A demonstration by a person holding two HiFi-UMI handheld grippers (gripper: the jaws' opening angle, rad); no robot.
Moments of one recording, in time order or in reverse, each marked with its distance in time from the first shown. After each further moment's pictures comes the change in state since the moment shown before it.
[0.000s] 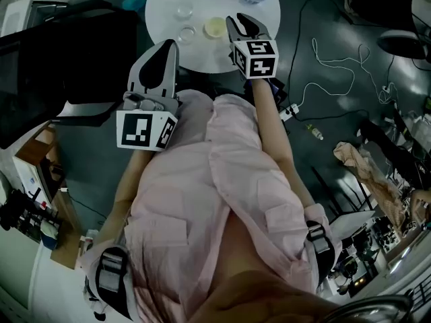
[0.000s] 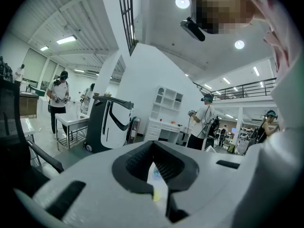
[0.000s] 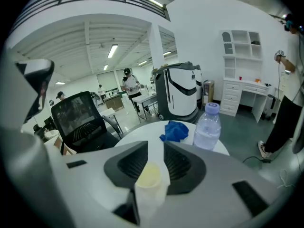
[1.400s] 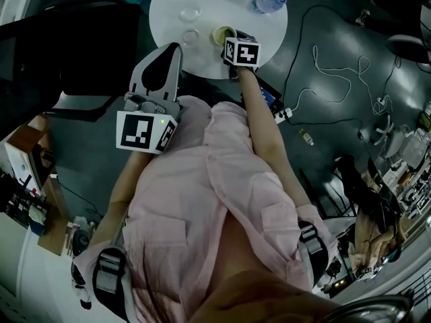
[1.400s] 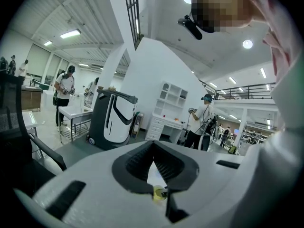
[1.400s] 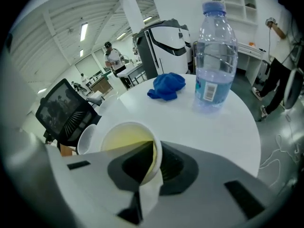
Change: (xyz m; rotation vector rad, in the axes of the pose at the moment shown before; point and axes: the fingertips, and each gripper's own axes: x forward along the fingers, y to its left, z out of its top) left arm 0.020 0.015 -0.008 -0.048 0.059 0.033; right arm 0.073 -0.018 -0.118 0.217 0.385 -0.046
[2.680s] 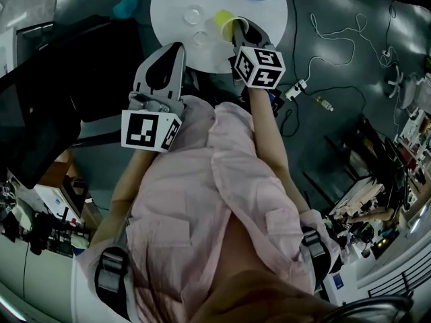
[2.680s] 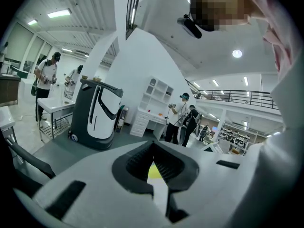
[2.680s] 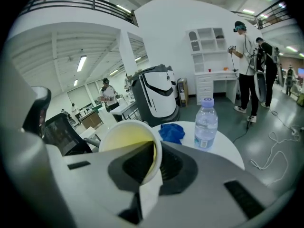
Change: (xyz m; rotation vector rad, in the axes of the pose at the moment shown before) left arm 0.009 0.050 0.011 0.001 0.079 -0.247; right arm -0.108 0.064 0.092 0.133 -0.456 -0.108
